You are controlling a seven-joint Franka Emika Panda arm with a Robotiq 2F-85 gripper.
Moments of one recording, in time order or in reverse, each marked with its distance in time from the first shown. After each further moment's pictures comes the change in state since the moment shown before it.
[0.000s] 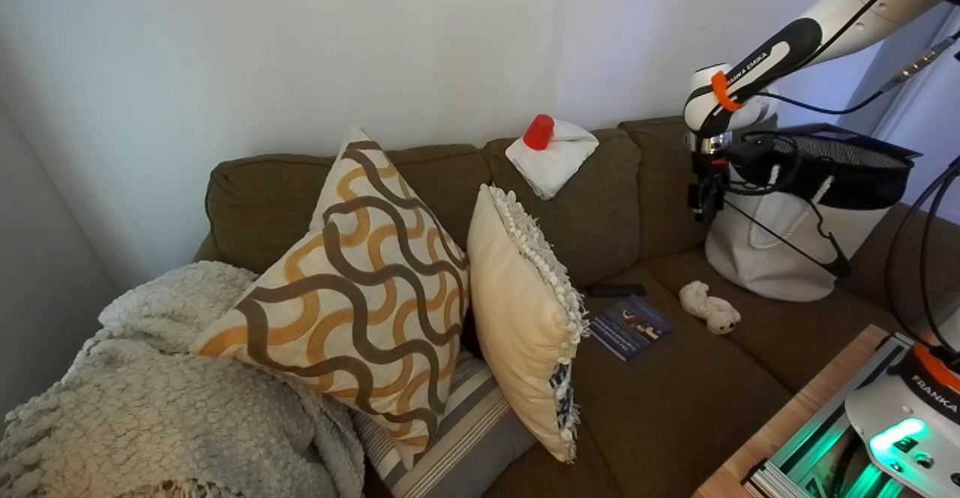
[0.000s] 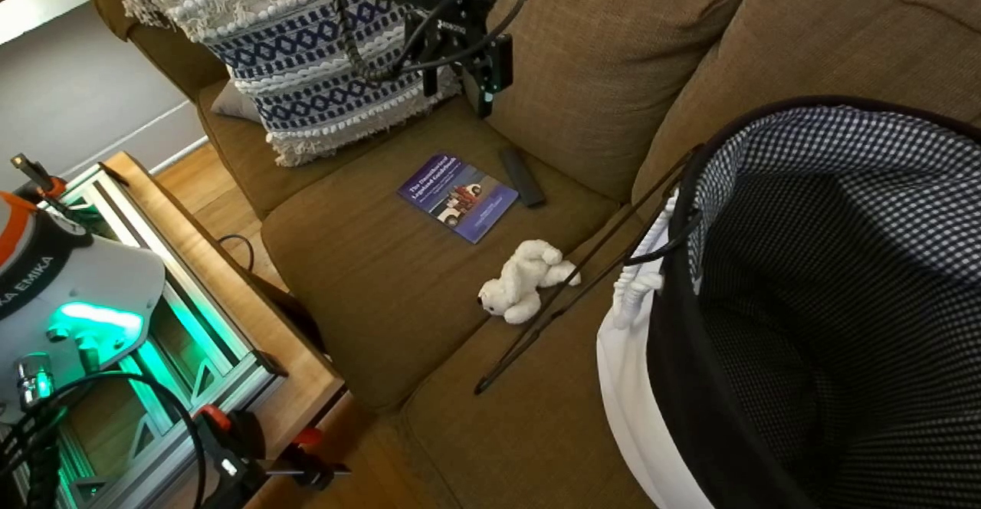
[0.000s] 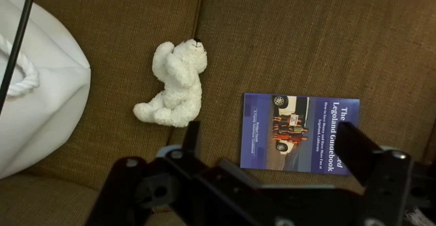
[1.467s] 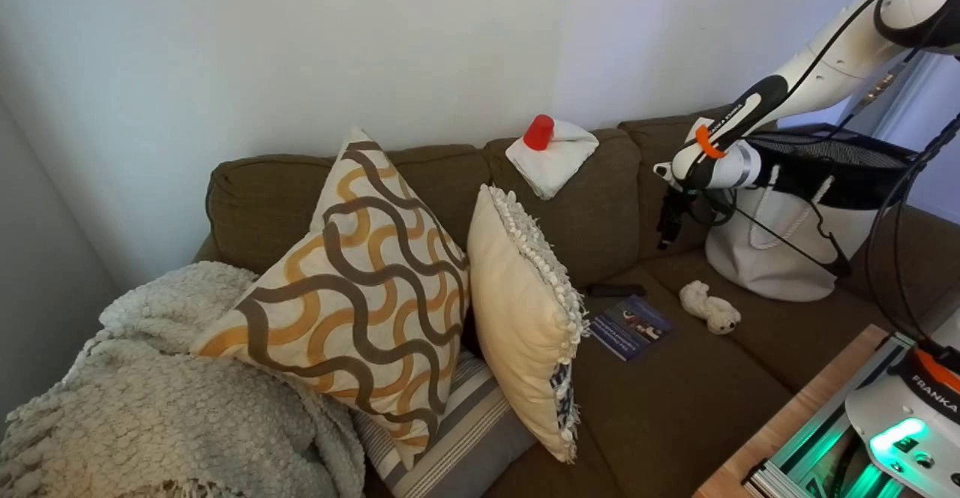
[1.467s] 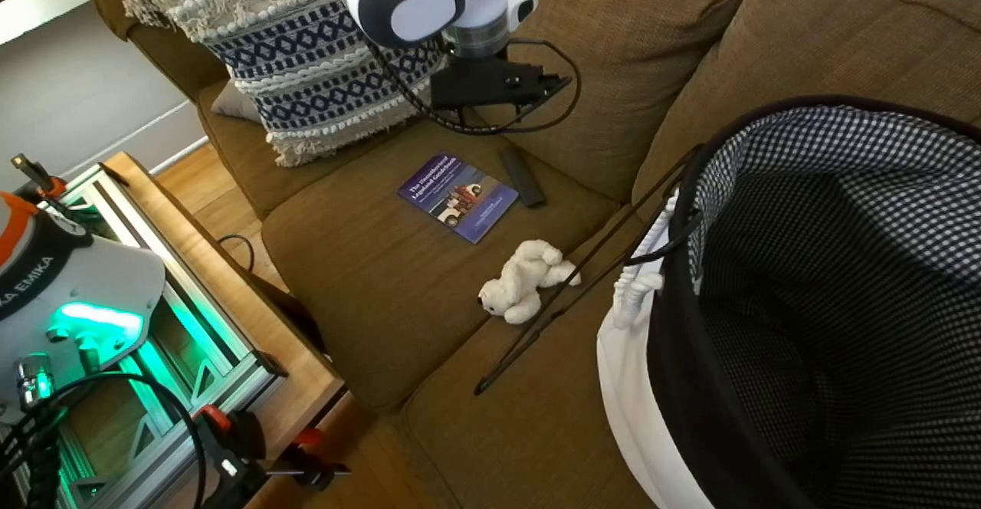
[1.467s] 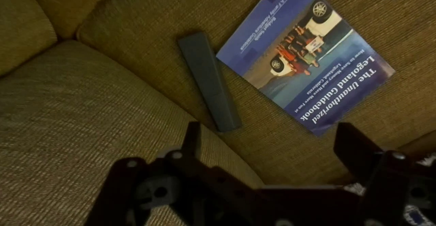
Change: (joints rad) arm -0.276 0.265 0.281 -0.023 0.136 0.616 -0.734
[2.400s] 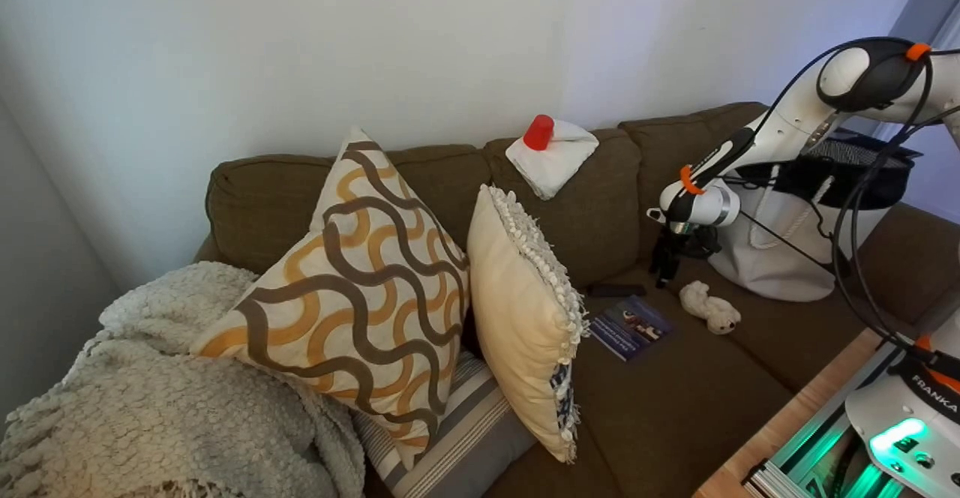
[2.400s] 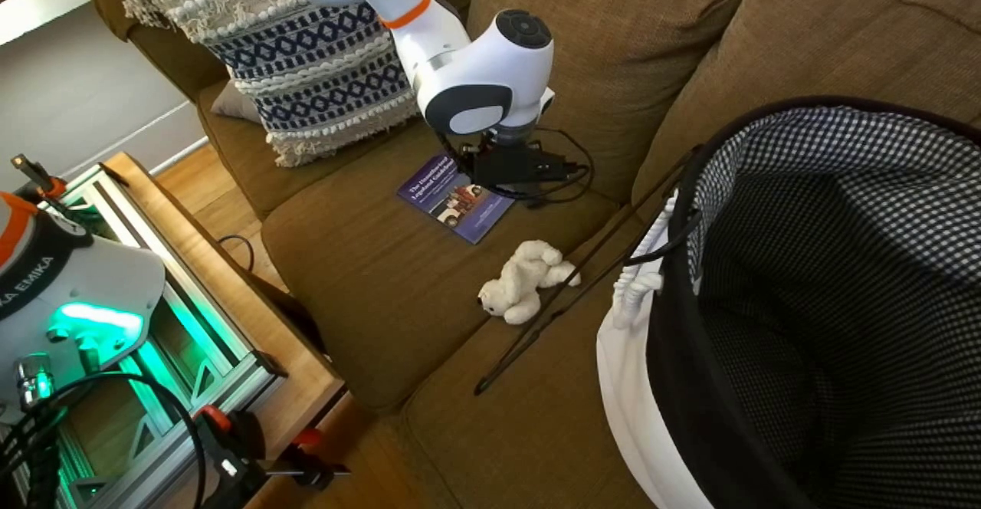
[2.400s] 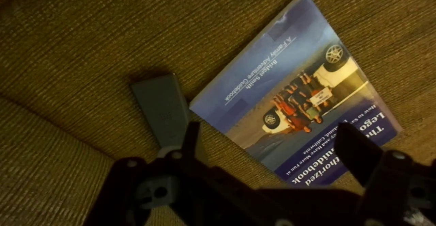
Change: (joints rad) arm -0.079 0.361 0.020 0.284 0.042 -0.109 -0.239
